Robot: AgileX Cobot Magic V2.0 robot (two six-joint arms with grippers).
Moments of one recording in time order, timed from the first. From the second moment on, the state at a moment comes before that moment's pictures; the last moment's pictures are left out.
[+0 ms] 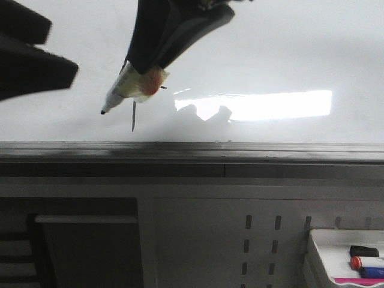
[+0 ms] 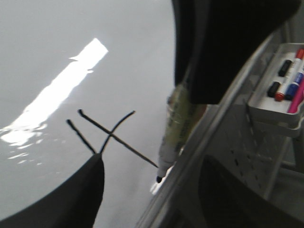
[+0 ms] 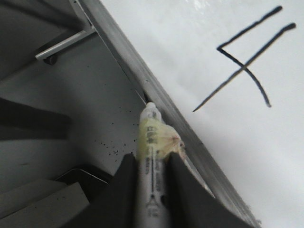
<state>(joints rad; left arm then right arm) -0.53 0.99 -0.41 0.90 -0.30 -0.30 0.76 1.48 -1.25 0.21 0.70 -0.32</state>
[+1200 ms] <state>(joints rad) -0.51 1.14 -0.52 0.35 -0.09 -0.38 0.80 1.43 -1.32 0.18 0.76 -0.32</state>
